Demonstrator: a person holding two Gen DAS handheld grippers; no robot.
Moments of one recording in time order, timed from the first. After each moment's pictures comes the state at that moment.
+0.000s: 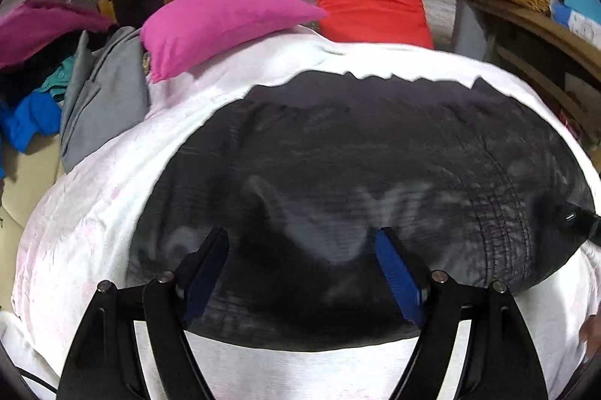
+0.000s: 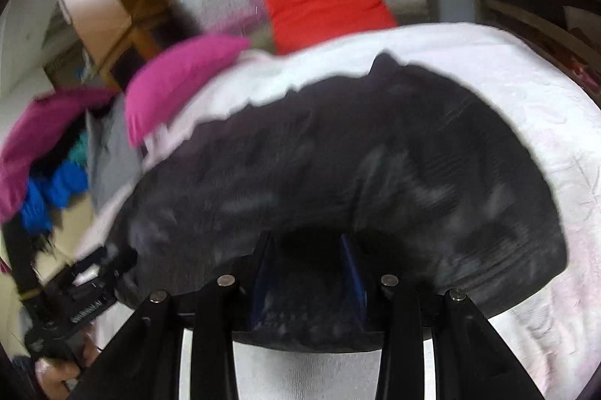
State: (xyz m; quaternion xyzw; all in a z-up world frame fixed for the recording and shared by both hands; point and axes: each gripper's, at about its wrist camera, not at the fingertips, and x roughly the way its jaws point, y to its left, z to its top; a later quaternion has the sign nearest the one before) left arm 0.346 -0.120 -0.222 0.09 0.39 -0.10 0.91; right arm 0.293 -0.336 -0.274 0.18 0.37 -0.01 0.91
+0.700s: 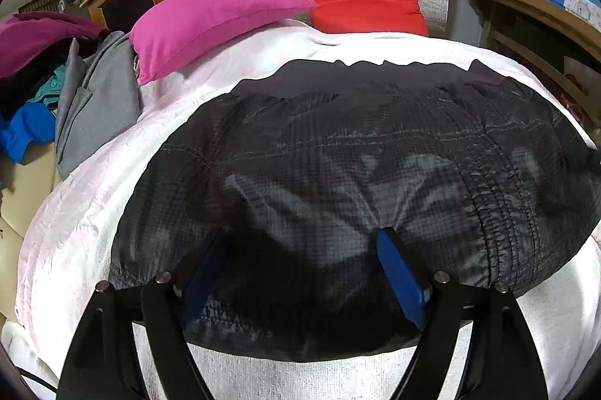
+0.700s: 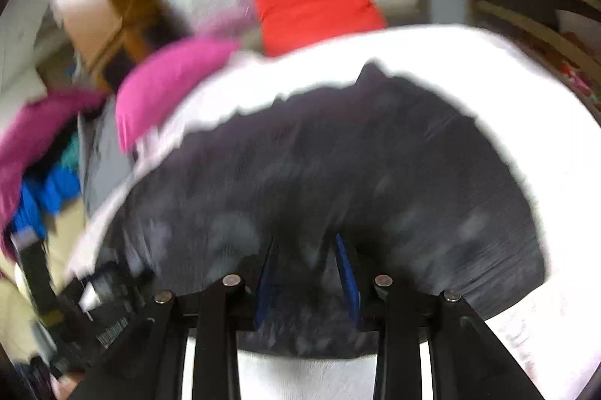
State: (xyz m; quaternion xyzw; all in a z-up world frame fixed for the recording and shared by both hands) left arm 0.349 -0.125 -0.228 0.11 0.39 -0.11 0.91; right arm 0.280 -0.373 -0.248 0.21 0.34 -0.03 0.92
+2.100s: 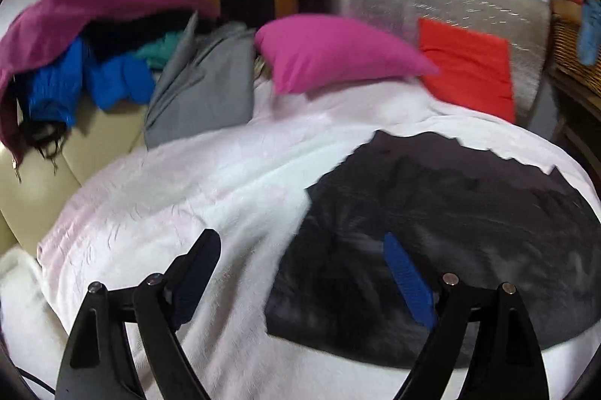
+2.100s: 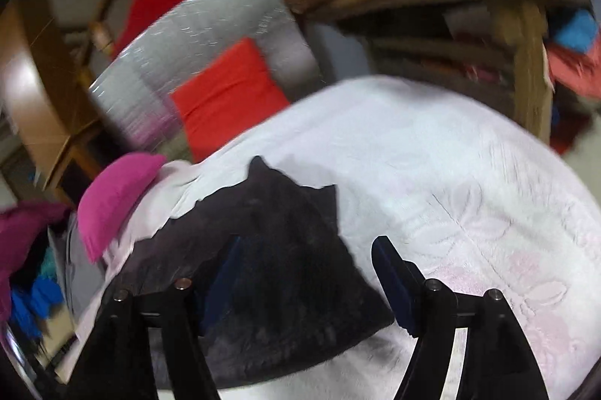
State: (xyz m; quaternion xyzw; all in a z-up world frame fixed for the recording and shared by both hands) left arm 0.339 -0.023 -0.184 0.00 0.32 0.03 0.95; right arm 0.191 -0.452 -0.228 0.26 0.23 -0.17 0.92
